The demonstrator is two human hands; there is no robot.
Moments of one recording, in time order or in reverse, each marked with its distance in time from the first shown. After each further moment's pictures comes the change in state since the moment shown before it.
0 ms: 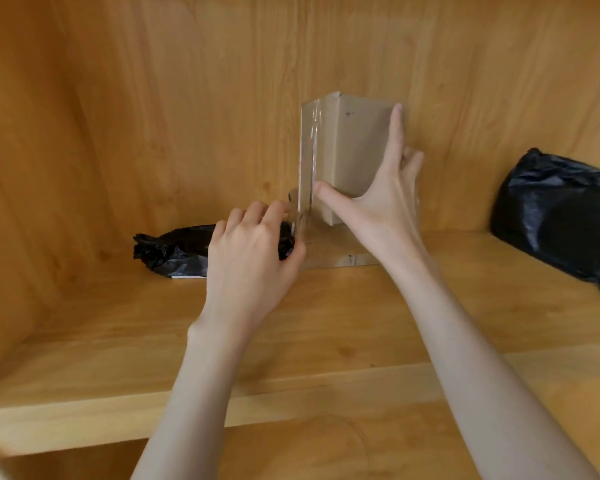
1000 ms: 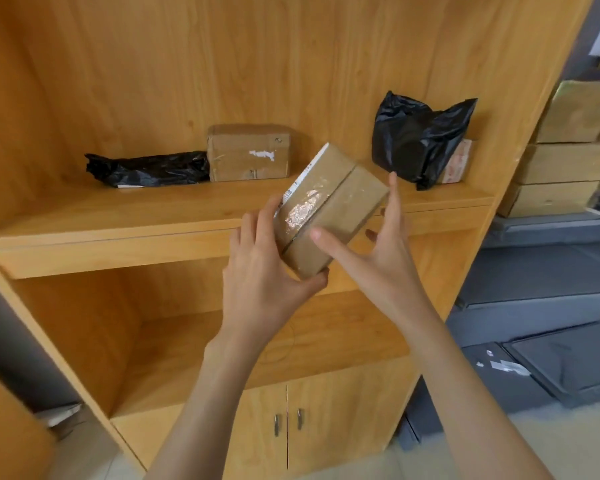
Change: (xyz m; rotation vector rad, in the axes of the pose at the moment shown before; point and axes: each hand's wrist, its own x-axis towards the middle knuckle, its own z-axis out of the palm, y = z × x) left_hand -0.169 0.209 -0.097 -0.448 -0.158 -0.171; right_hand -0.229 0.036 -0.220 0.353 -0.191 0.291
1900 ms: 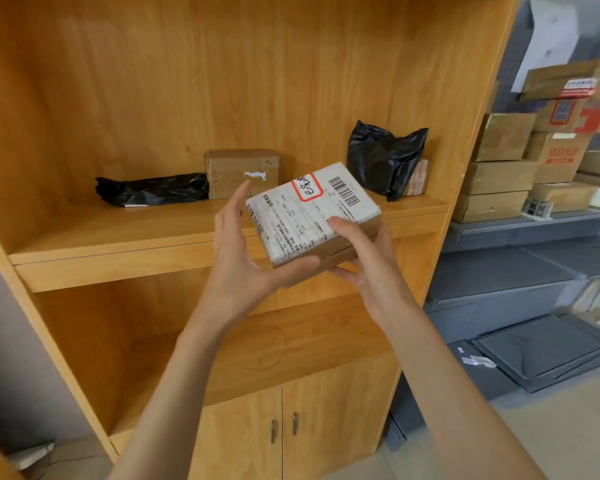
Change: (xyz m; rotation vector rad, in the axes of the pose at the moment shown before) left_hand -0.009 0.001 -0.074 -0.463 -0.156 -0.013; right_hand -0.045 -0.036 0.010 0.524 0.067 0.205
